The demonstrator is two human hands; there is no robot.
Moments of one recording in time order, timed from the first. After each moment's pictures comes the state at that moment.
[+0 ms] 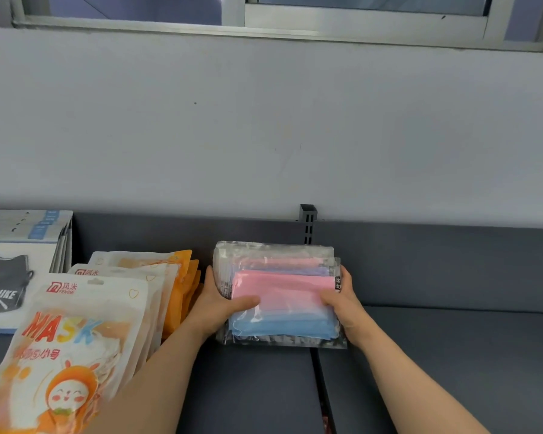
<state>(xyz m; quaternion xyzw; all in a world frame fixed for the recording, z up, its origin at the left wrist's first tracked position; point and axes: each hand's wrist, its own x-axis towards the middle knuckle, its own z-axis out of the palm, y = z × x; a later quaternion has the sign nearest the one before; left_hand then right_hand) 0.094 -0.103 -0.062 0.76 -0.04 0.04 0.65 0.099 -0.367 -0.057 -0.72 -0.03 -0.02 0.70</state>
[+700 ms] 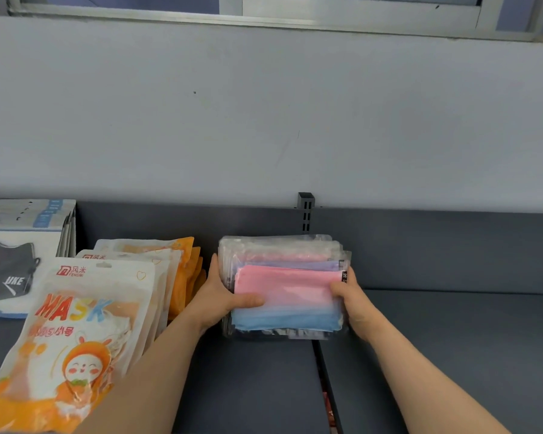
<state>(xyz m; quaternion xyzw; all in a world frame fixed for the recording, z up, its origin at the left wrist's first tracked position) 0.069 -0.103 -0.059 0.77 -0.11 0.01 0.63 0.069 -0.373 -0.063 -0.70 -0.06 -0.04 0.71</state>
